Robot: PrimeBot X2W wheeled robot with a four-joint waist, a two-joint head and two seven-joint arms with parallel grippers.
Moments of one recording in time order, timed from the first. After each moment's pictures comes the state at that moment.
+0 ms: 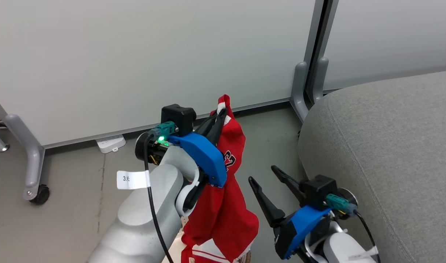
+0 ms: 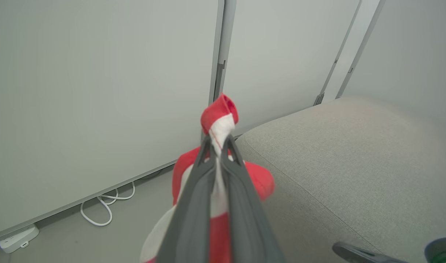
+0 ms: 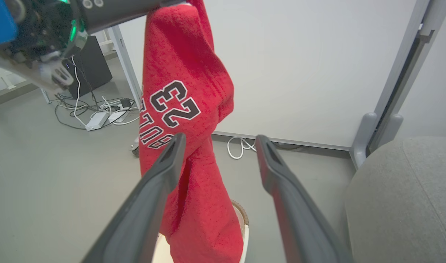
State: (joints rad) left arm -0.68 0.05 -0.67 0.66 -0.67 -0.08 -0.05; right arm -0.24 -0.05 0.37 0.32 0.22 0.13 -0.04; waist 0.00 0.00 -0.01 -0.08
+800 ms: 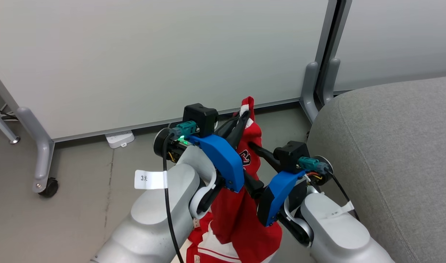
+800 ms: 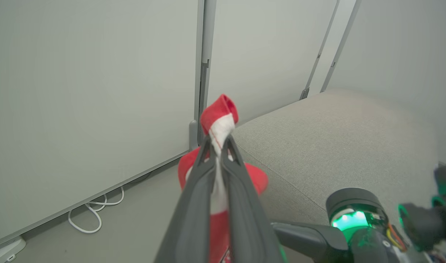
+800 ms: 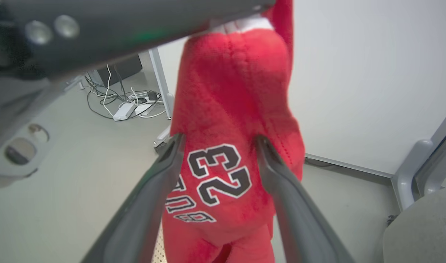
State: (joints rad) left arm -0.72 0.05 -0.80 0.62 -0.75 -0.07 -0.05; right arm -0.59 -0.05 0.62 0.68 0.43 0.13 -0.13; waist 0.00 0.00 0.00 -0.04
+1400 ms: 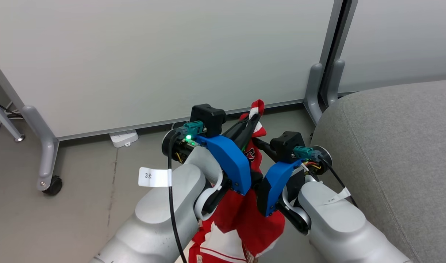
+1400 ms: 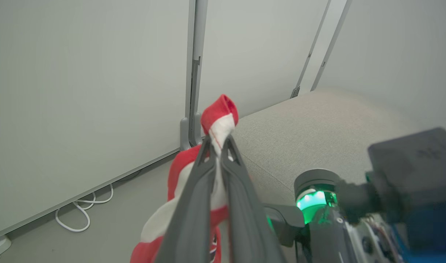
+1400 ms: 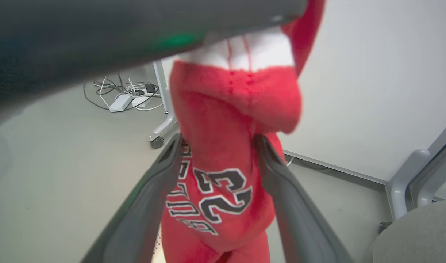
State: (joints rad) left arm -0.73 0.05 -0.86 0.60 -0.82 -0.07 -0.04; right arm -0.71 -0.05 0.72 0.84 0.50 0.13 -0.17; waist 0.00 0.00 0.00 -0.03
